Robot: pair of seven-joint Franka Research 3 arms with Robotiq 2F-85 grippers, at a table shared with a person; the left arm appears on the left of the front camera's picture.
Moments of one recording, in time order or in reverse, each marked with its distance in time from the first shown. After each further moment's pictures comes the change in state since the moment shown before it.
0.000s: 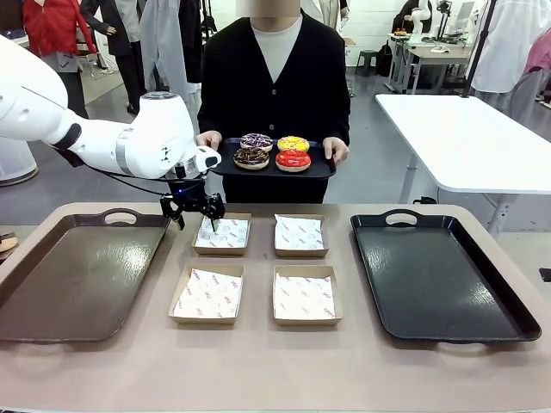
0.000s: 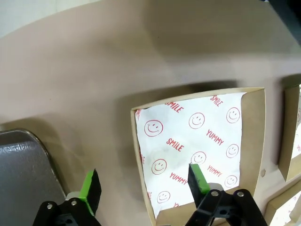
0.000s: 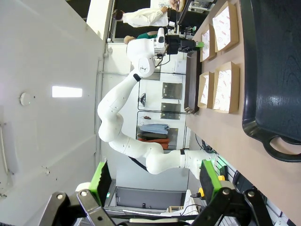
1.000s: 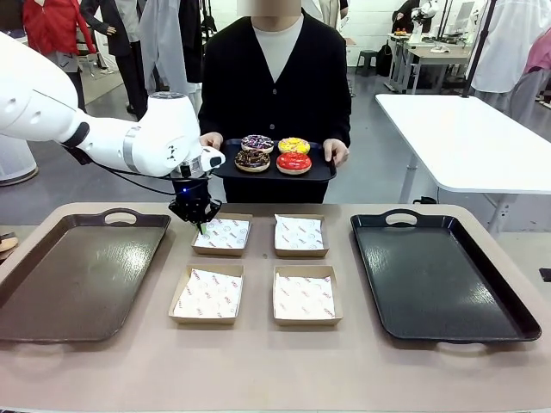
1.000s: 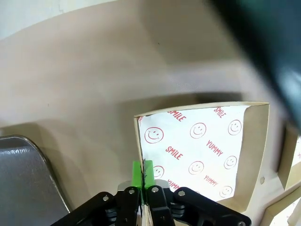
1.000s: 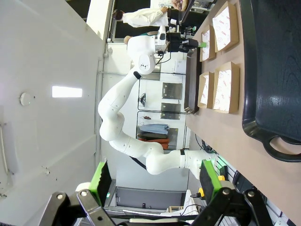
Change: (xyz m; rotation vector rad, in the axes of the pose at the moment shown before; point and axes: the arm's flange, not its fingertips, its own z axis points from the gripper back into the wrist) left arm 0.010 -0.006 -0.004 0.020 0.021 0.013; right arm 0.000 0.000 0.000 0.000 0.000 0.000
